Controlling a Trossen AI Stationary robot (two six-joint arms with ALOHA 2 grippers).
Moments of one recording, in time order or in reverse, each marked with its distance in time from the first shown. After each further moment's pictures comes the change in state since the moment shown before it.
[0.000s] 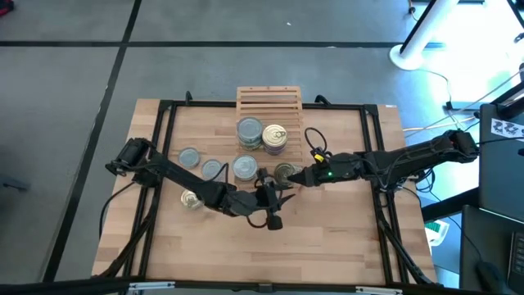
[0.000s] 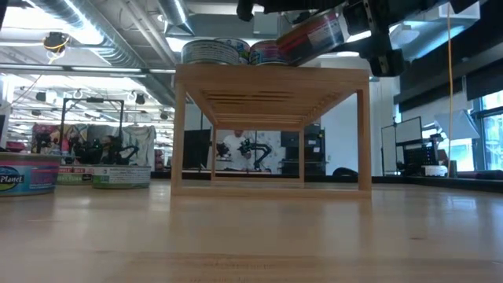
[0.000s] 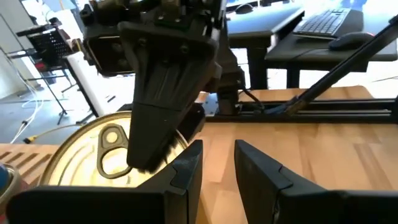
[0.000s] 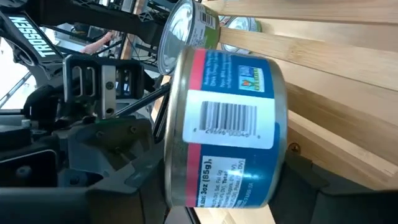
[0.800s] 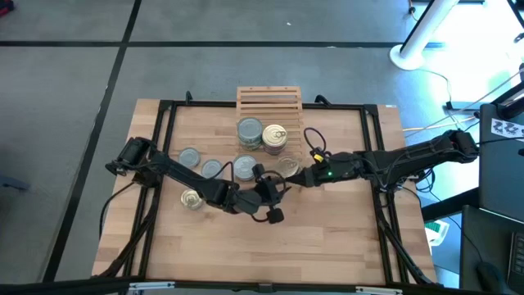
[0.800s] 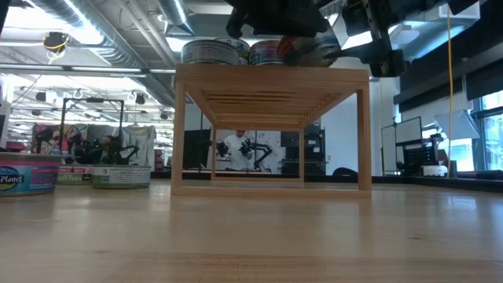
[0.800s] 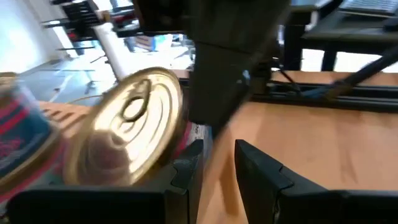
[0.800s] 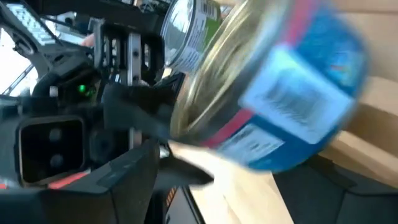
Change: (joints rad) left arm 0.032 0.004 0.001 -0.119 -0.086 -0.121; right arm 0.000 0.000 0.000 -0.001 -0.046 -0.001
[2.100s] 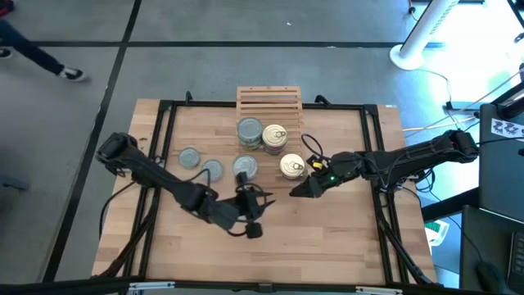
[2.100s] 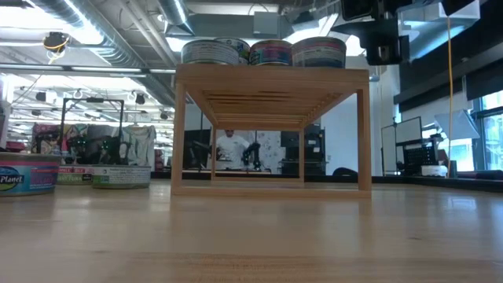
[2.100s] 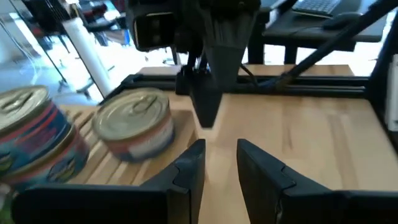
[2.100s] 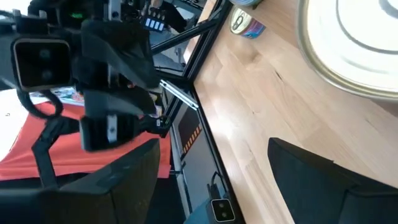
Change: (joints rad) left arm -0.153 -0.193 -0.001 -0.281 -0.018 -0.090; right arm 0.002 0.001 0.001 0.066 -0.250 -0.085
